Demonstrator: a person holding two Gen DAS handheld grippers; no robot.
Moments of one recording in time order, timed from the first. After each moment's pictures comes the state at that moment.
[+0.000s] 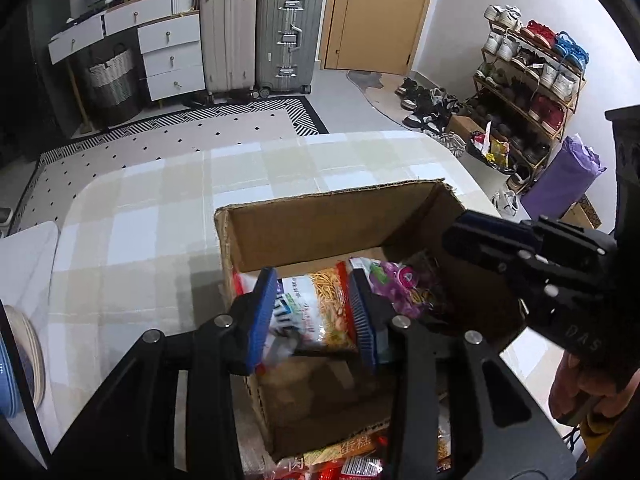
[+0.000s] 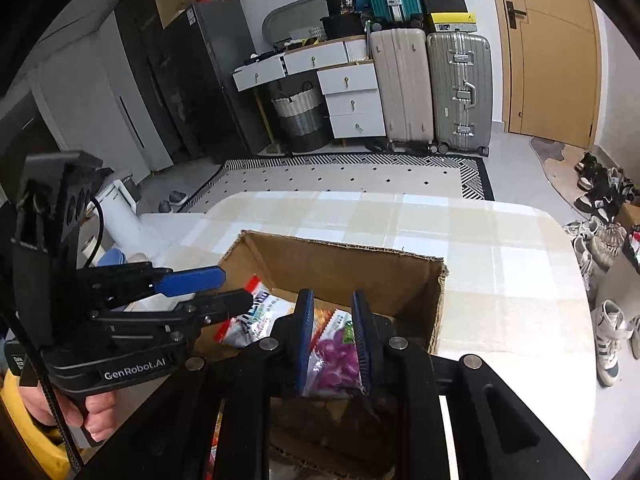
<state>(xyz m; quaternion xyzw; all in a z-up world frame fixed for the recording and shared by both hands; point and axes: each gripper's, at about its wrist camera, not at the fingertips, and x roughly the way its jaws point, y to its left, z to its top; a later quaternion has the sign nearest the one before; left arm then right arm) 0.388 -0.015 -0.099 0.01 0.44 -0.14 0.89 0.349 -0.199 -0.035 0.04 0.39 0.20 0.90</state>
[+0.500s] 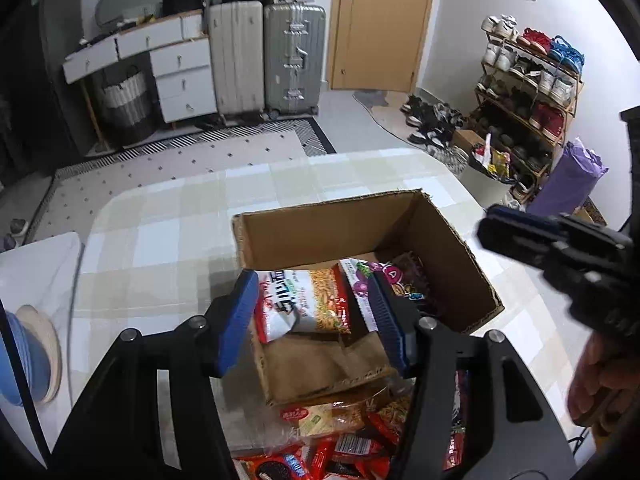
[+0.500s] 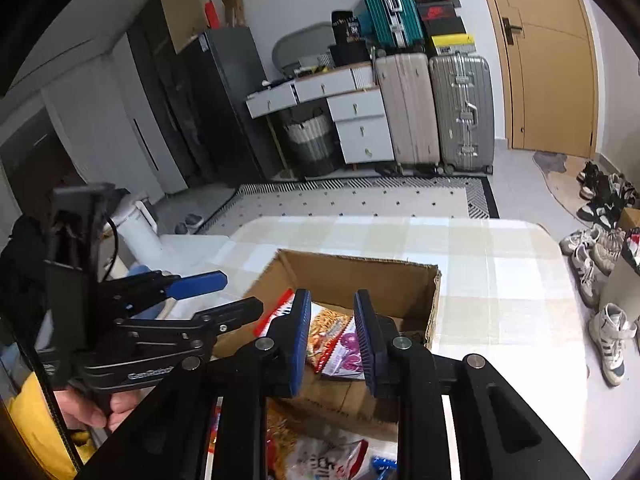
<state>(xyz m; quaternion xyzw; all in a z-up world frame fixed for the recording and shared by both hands) 0.332 -0.009 -0.058 0.02 0.40 -0.12 0.91 0.295 -0.216 0.009 0.07 0.35 0.21 0.91</state>
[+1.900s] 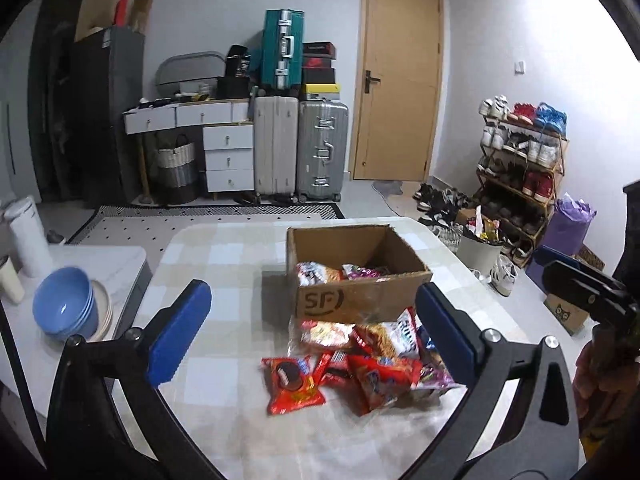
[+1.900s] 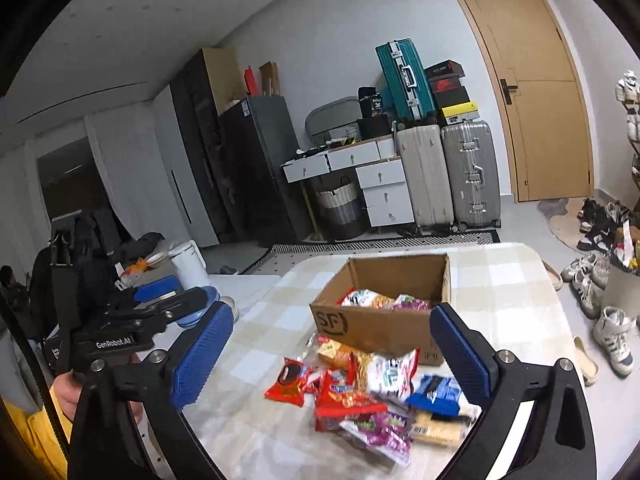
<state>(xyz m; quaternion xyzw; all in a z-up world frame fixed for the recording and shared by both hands) 0.017 0.066 0.052 -0.02 0.23 -0.07 0.97 0.061 -0.230 0.047 0.10 0.22 0.24 0.94</state>
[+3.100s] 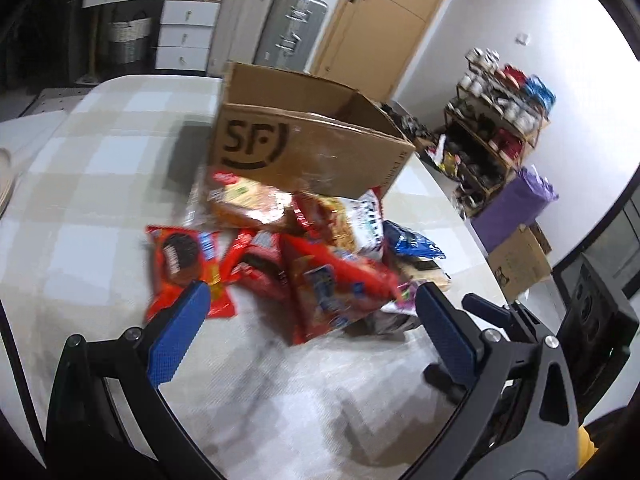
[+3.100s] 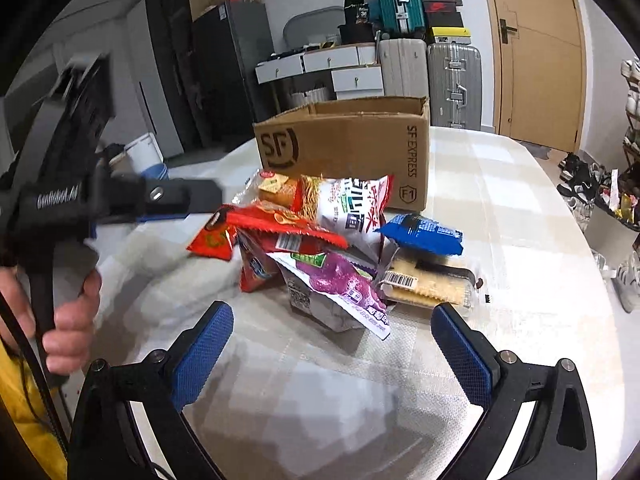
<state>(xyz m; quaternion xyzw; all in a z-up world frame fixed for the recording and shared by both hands) 0.110 0.011 -0.109 -0.11 0.42 -0.18 0.88 0.074 -0.212 -0.113 0.01 0.36 0.20 0.91</state>
